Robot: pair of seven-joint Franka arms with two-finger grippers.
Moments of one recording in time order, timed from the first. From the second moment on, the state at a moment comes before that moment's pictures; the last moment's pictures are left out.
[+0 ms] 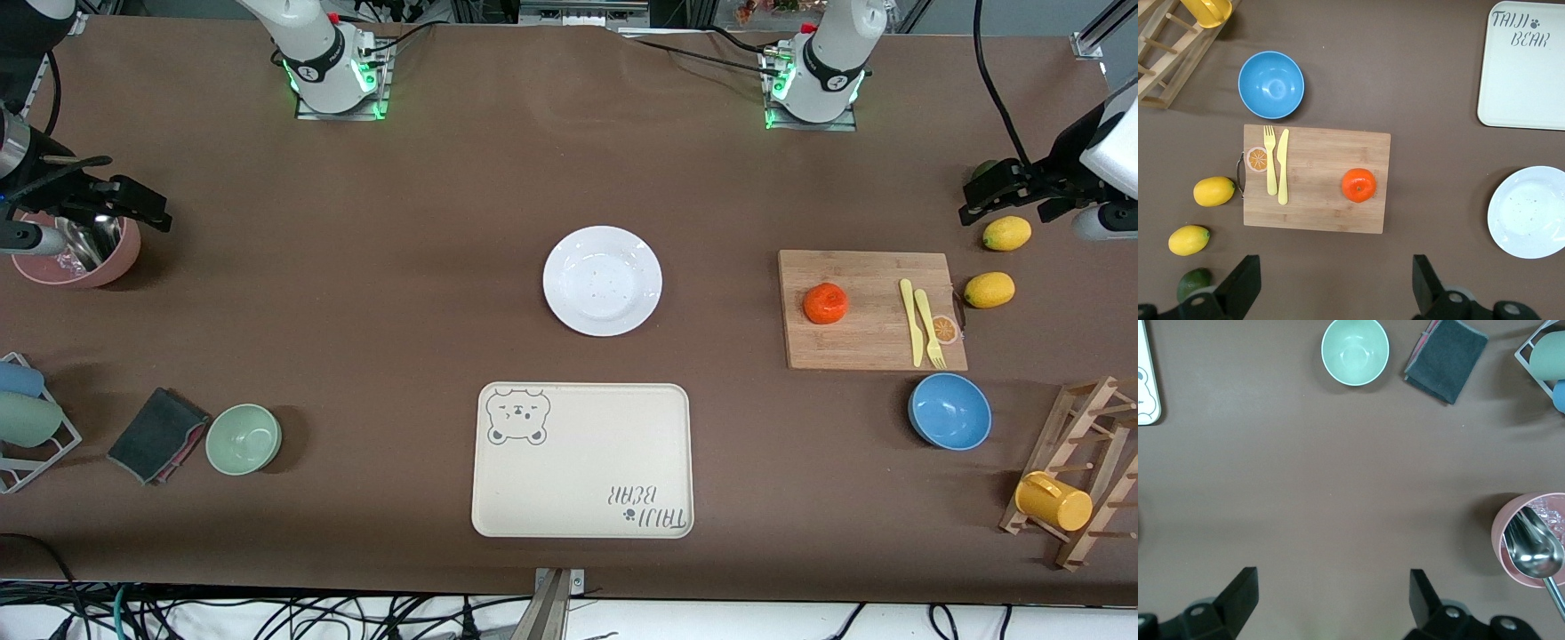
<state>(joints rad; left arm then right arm) -0.11 0.02 0.08 -1.54 -0.02 1.51 -0.10 0.07 0.03 -0.07 -1.62 -0.02 1.59 0.05</state>
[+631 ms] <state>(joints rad) -0.12 0.02 0.07 -1.54 -0.02 1.51 -0.10 0.07 0.03 -0.07 -1.62 -0.02 1.59 0.05</state>
